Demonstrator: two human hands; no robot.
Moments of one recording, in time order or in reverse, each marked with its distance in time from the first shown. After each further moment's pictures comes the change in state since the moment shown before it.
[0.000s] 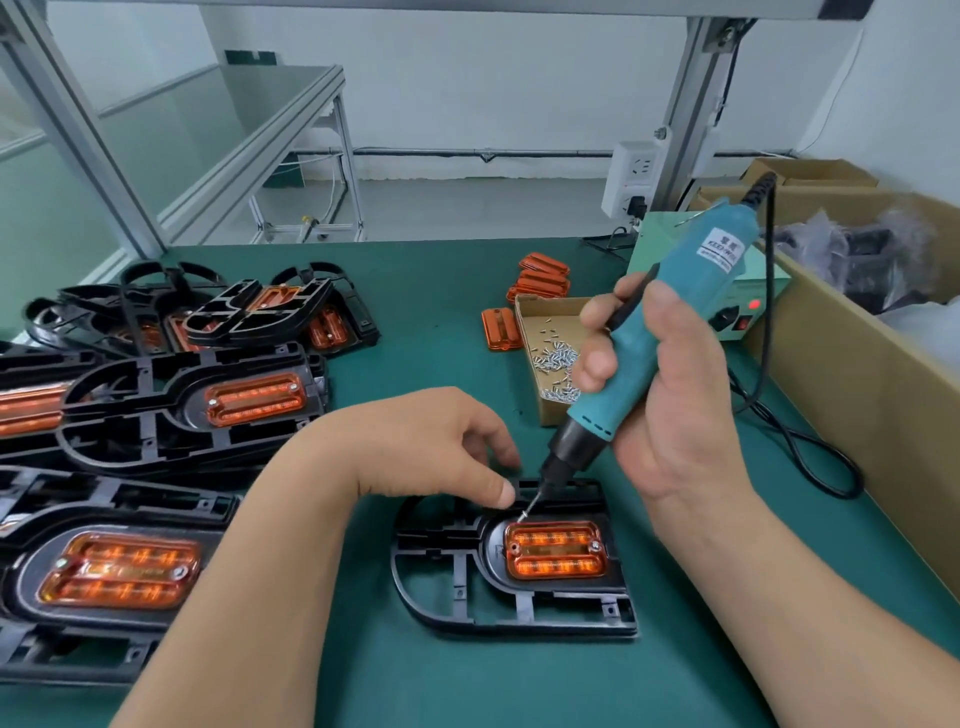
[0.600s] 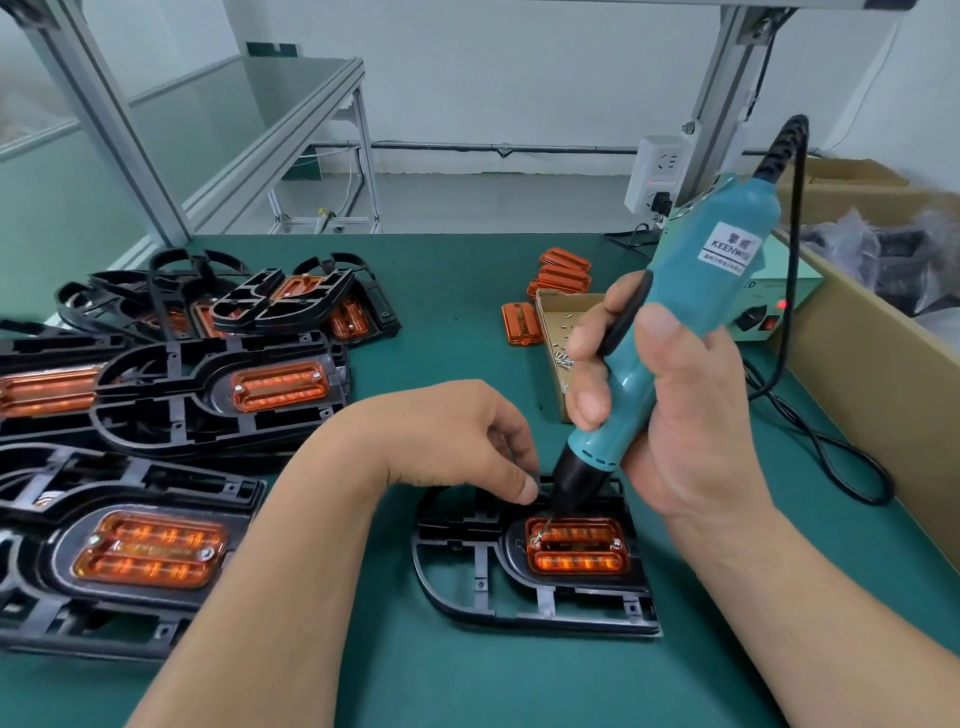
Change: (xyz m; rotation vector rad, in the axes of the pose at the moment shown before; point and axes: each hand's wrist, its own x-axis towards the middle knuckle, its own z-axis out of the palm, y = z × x) left_hand 0.001 0.005 0.003 -0.044 0.017 0.002; right_hand -0.012 0.002 0.013 -0.111 -0.259 -0.028
